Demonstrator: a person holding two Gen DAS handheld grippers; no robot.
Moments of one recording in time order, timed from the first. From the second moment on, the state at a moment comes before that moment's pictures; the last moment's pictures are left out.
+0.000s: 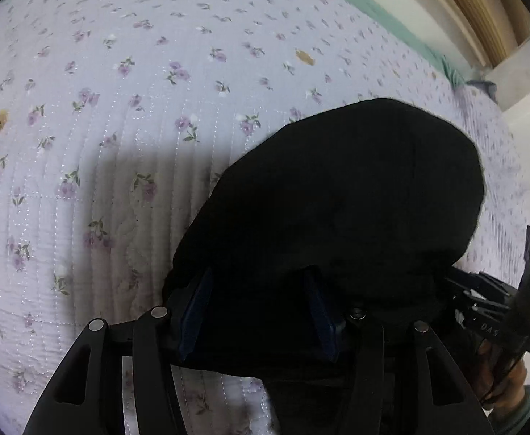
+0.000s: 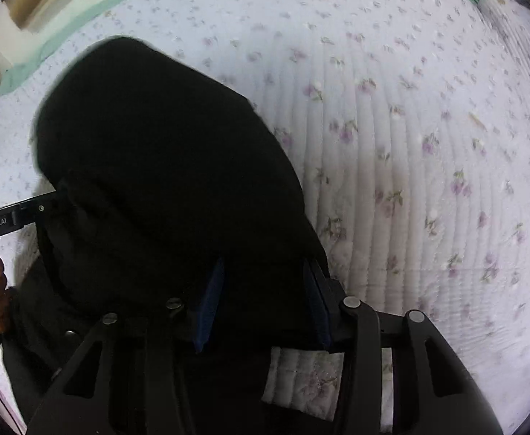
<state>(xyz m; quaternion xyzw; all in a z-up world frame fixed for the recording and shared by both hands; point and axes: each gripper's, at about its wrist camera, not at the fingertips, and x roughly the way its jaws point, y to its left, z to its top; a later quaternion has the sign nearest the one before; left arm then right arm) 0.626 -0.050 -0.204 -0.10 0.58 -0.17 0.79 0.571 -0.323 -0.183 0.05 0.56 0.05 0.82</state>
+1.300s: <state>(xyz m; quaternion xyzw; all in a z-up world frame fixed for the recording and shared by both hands) 0.576 -0.031 -0.070 -0.07 0.49 -0.35 0.80 0.579 -0.265 -0.074 -0.01 0.46 0.24 0.85</state>
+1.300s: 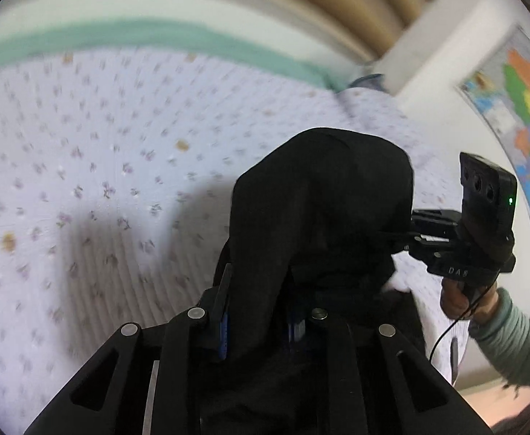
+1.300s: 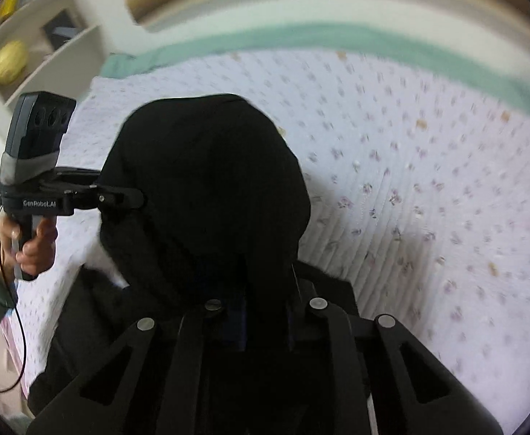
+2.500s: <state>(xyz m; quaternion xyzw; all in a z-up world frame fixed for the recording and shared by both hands) 0.223 0.016 -0.055 0.01 0.52 -0.20 0.83 0.235 -0.258 -0.048 -0.06 0.49 0.13 0.86</state>
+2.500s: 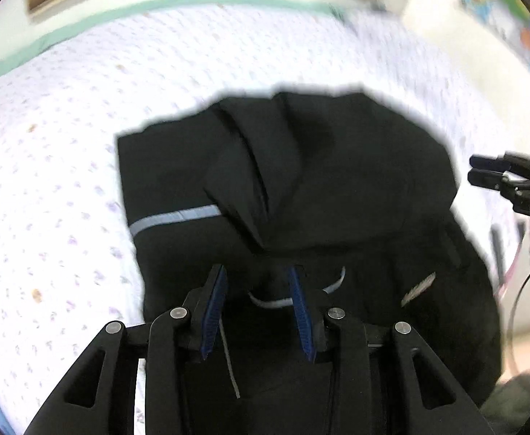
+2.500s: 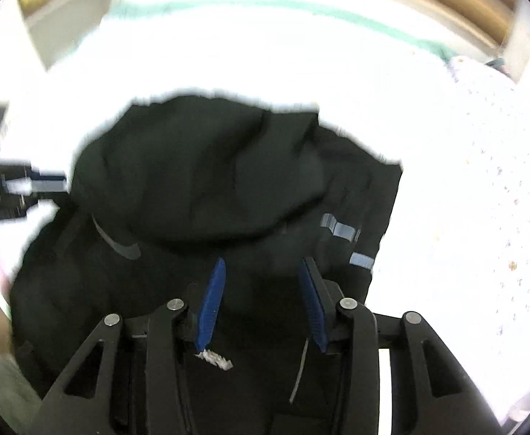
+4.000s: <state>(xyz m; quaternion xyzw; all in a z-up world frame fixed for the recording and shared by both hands) 0.238 -0.015 -0.173 -0.19 0.62 -0.24 0.72 0.269 -0.182 -0.177 0.03 0.60 0.12 0.79</state>
